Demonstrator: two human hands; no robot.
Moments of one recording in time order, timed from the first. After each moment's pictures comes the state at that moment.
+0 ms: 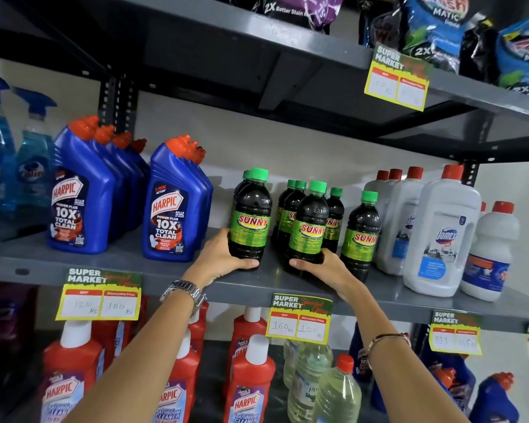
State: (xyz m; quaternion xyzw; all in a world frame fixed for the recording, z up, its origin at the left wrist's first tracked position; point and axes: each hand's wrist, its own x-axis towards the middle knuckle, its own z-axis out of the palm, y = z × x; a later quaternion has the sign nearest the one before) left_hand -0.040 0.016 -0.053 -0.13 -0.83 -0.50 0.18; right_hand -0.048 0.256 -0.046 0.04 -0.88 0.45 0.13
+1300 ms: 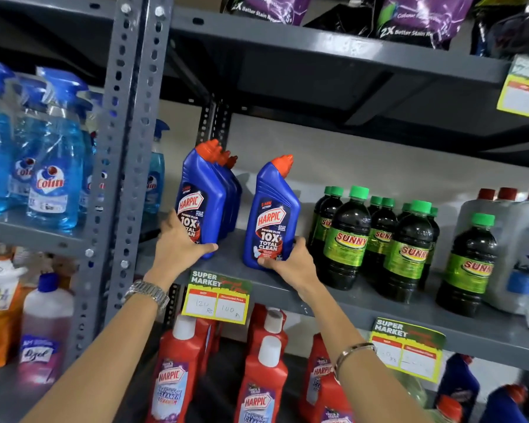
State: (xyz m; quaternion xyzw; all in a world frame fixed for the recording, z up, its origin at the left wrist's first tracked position) left_hand 0.012 -0.187 -0.052 0.12 -0.82 -0.41 0.38; right_hand -0.031 0.020 -0.048 0.13 -0.85 0.48 0.17
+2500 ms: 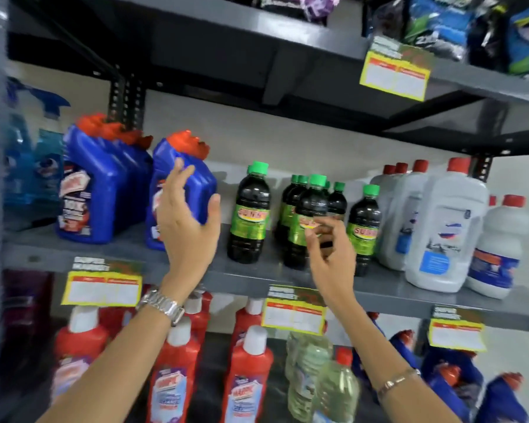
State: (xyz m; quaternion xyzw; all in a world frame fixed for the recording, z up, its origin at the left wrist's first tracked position) left_hand 0.026 0.009 -0.030 -0.10 -0.59 -0.43 0.67; right_hand 0.017 0.217 -0.046 0.20 -0.72 0.46 0.48
